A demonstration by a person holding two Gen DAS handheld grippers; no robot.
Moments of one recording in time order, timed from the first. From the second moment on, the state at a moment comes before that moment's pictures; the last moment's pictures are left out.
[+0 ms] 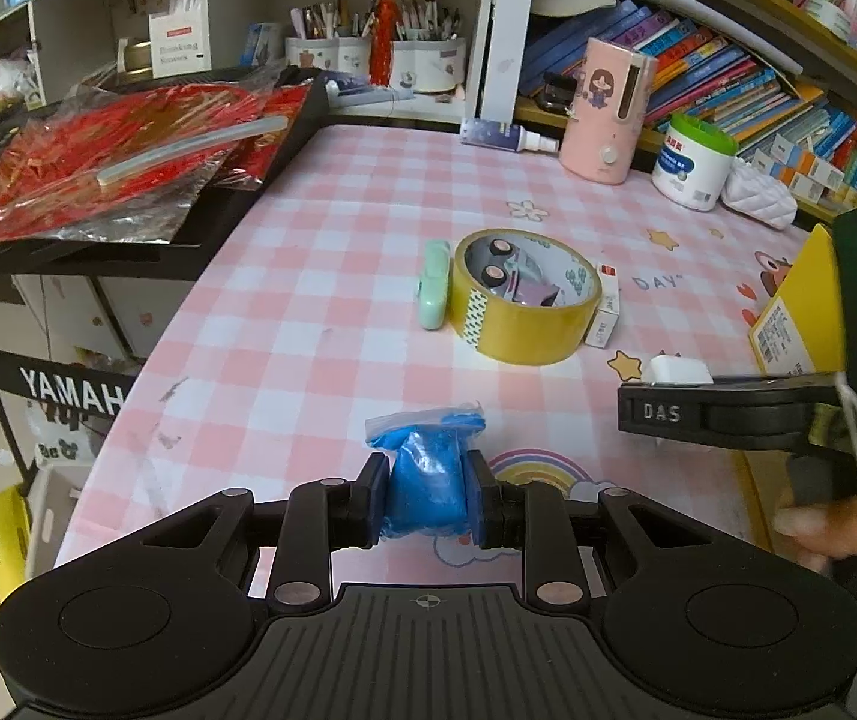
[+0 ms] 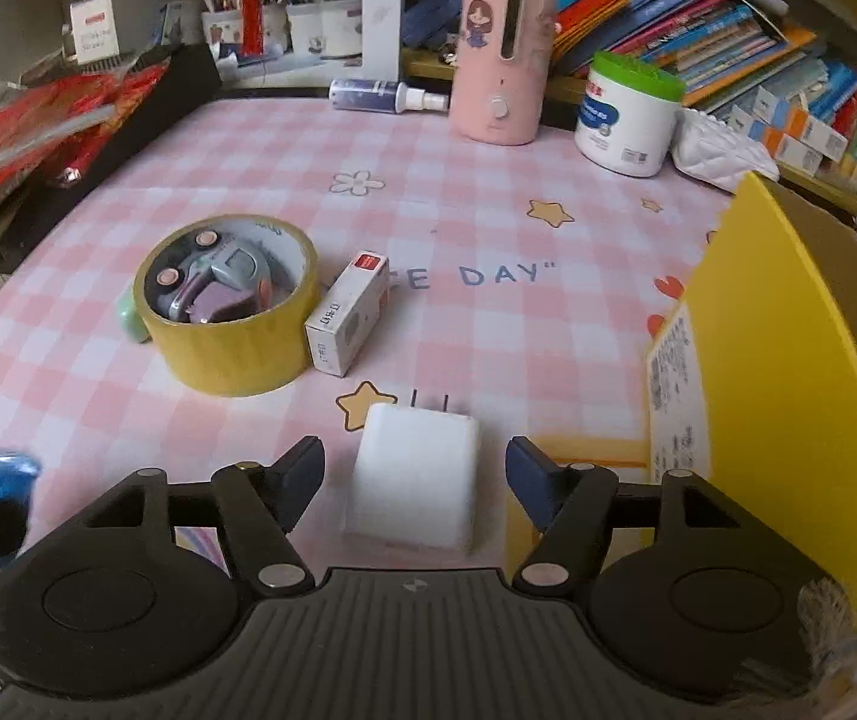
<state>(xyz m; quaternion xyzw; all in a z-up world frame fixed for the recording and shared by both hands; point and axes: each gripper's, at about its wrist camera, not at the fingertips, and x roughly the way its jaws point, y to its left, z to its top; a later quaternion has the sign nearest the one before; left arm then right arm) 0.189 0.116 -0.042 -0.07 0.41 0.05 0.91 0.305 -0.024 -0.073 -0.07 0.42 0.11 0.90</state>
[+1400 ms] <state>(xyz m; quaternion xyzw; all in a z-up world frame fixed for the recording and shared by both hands) 0.017 0.089 -0.017 -0.06 0.37 -0.02 0.93 0.090 -0.067 -0.013 0.00 0.39 0.14 0.91</state>
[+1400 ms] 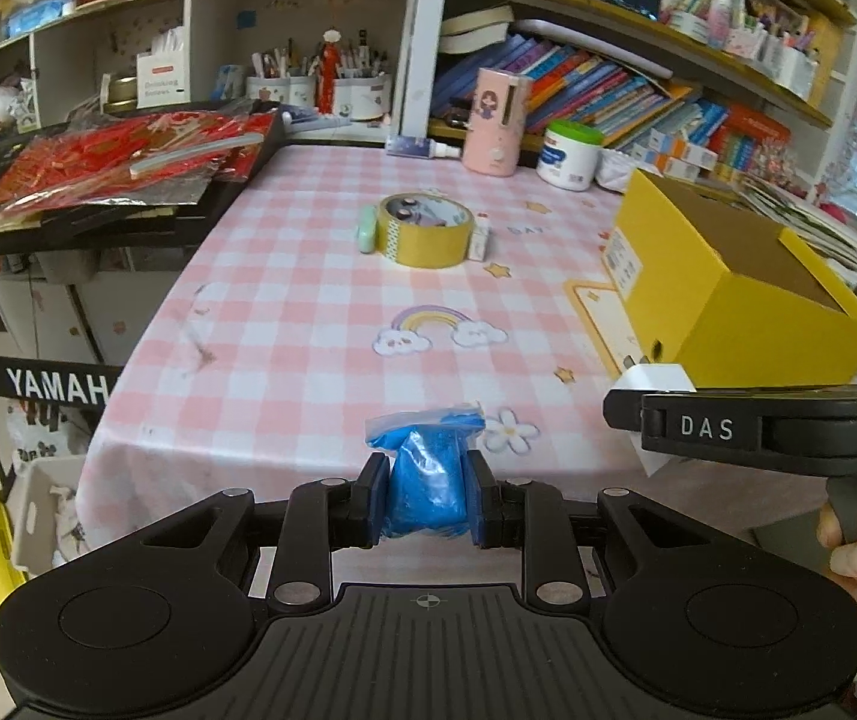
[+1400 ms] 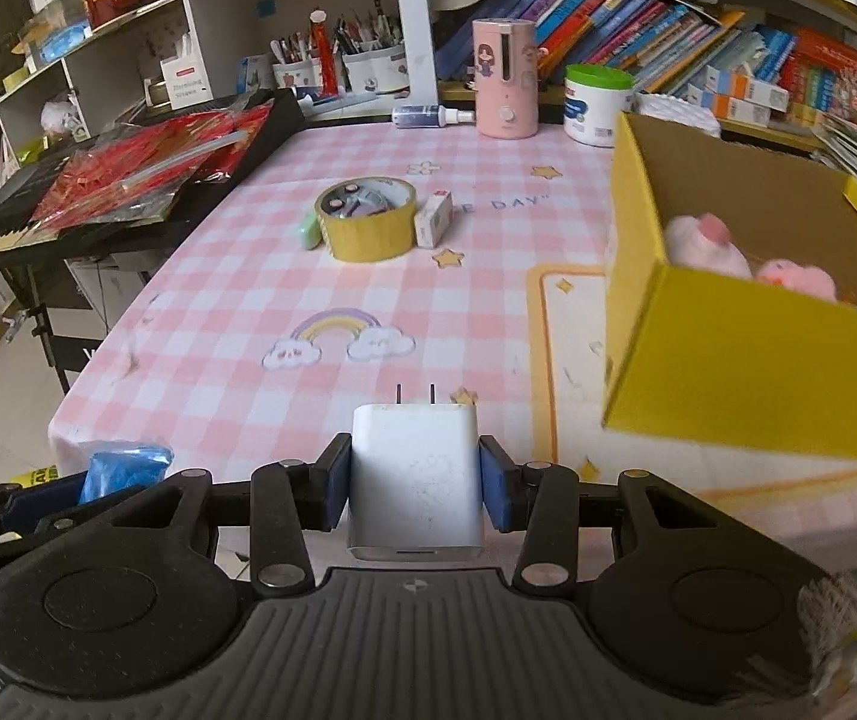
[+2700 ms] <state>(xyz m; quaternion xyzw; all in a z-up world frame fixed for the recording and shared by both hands) 0.020 -0.046 -0.014 0.03 0.36 -0.21 0.91 0.011 -0.224 -0.015 0.10 0.40 -0.06 0.91</state>
